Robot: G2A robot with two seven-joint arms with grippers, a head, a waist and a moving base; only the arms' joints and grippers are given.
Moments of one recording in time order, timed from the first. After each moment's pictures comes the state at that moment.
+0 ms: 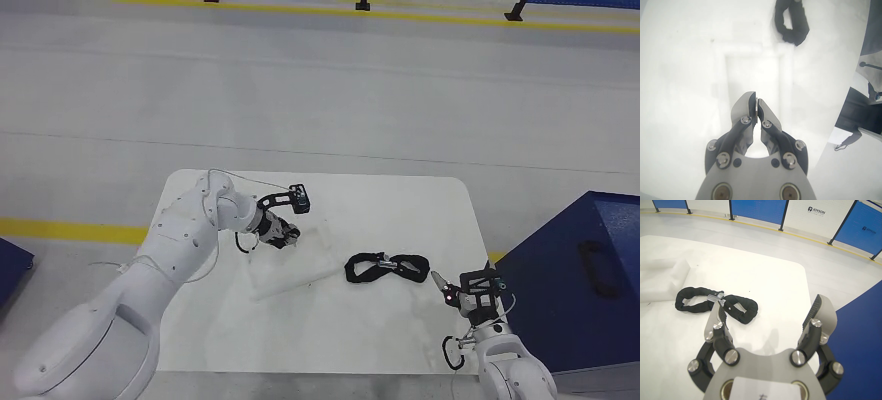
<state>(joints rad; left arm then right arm) 0.27 -1.38 -0.54 -0.60 0.76 -1.00 -0.66 -1.73 -1.15 1.60 -1.80 -1.33 0.00 0.00</state>
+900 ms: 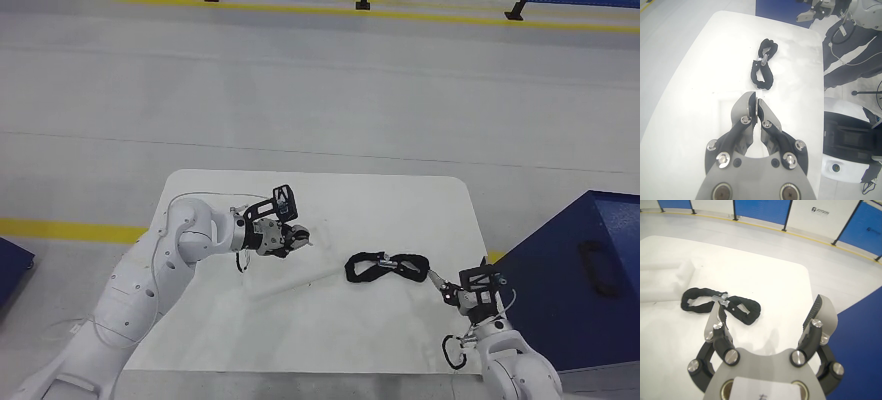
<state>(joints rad) 0.59 -1.17 -0.84 -1.13 0.81 -1.00 -0.52 -1.70 -1.14 1.66 -1.84 -1.21 -0.17 0.14</state>
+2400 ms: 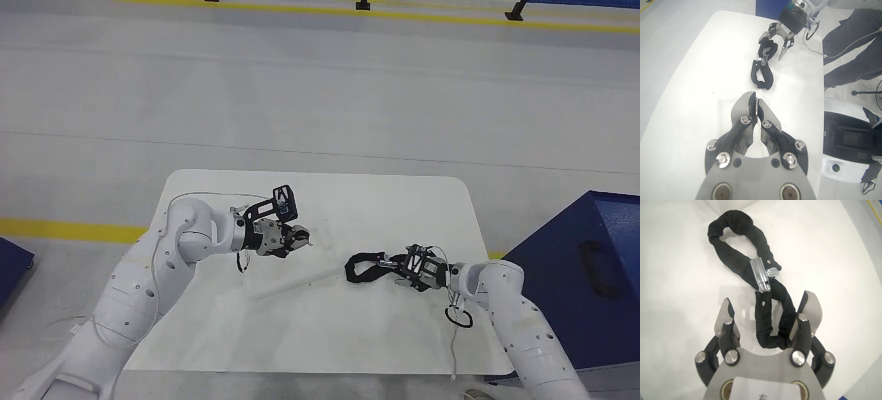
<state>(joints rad) 0.59 -1.17 -0.84 -1.13 0.81 -1.00 -0.52 -0.99 -1.09 1.29 -1.05 -1.74 -0.91 0.00</state>
